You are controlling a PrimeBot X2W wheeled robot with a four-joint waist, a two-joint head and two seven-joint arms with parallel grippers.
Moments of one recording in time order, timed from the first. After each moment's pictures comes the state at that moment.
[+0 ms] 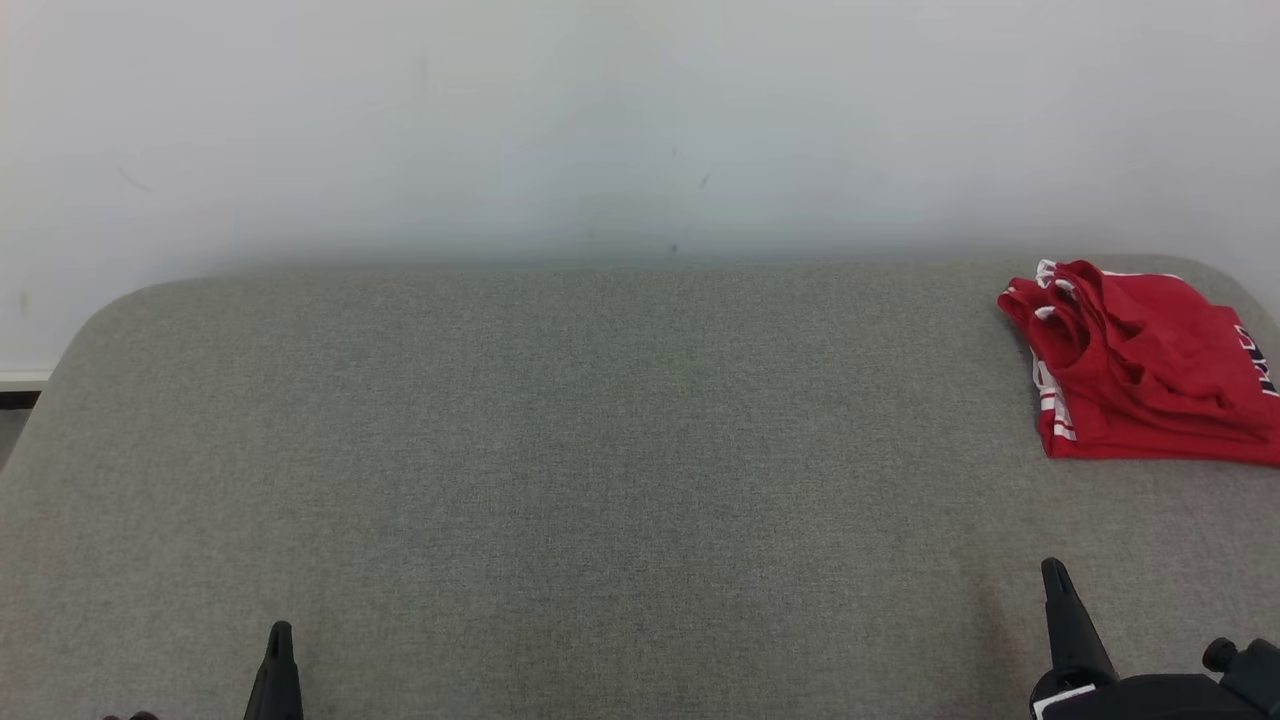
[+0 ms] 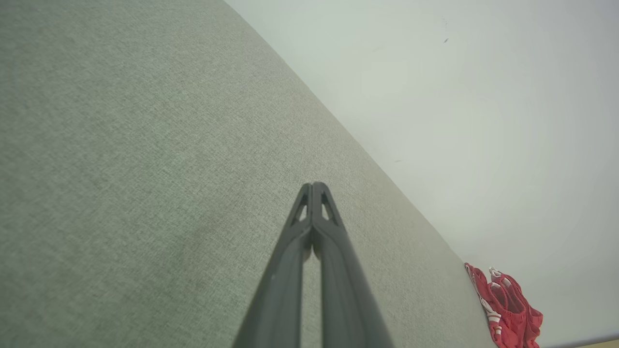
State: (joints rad) left arm 0.00 0.06 0.09 0.27 -0.87 -0.12 -0.07; right arm 0.02 -0.08 -0.05 0.19 0.91 0.13 -0.03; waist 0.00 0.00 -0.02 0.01
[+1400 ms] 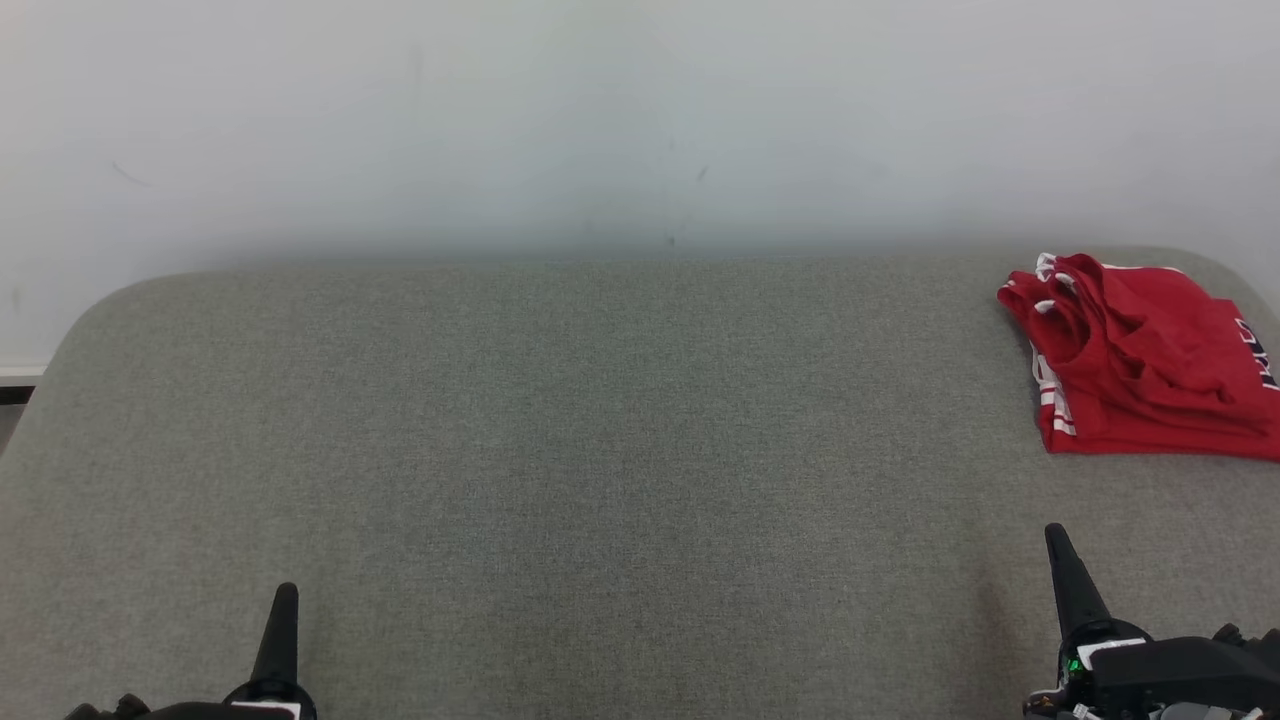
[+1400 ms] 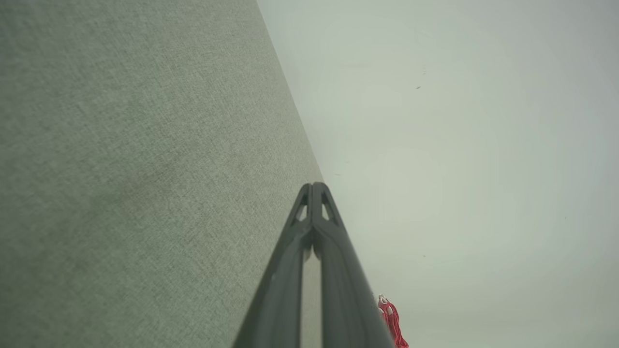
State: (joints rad) left arm -0.06 0.05 0.10 0.25 -1.31 -0.12 0.04; right arm -0.06 -0.06 -0.09 0.22 1.34 0.13 0.05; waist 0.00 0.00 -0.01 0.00
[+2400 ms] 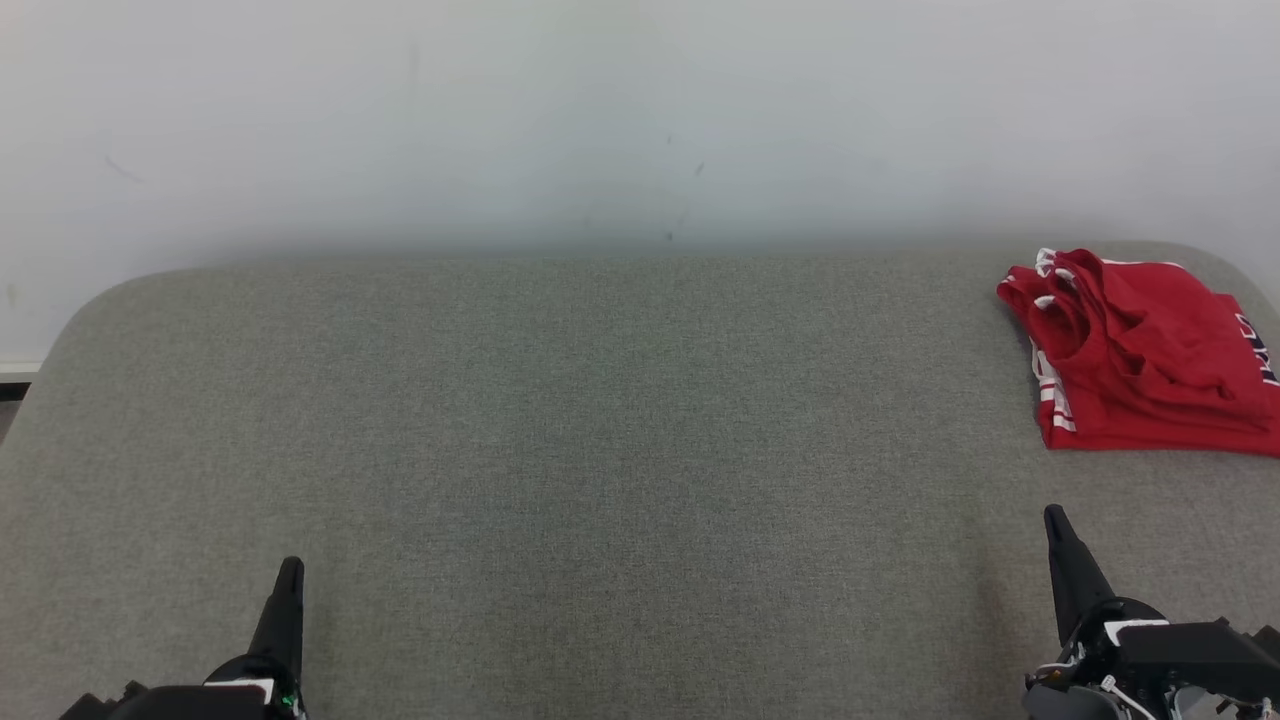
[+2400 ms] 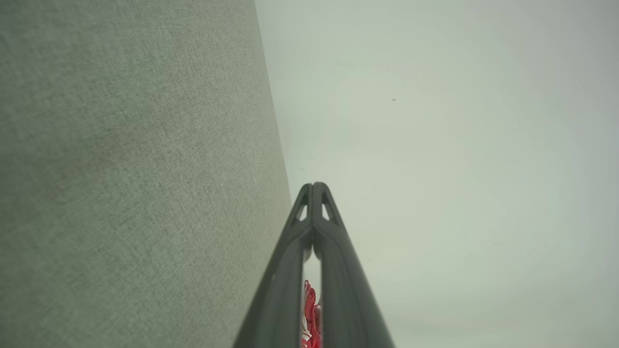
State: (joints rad) left arm -0.09 0.05 0.11 0.25 -1.54 -0.13 0.10; right arm -0.09 -0.06 -0.10 0.24 1.55 0.13 0.10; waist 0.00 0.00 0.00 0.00
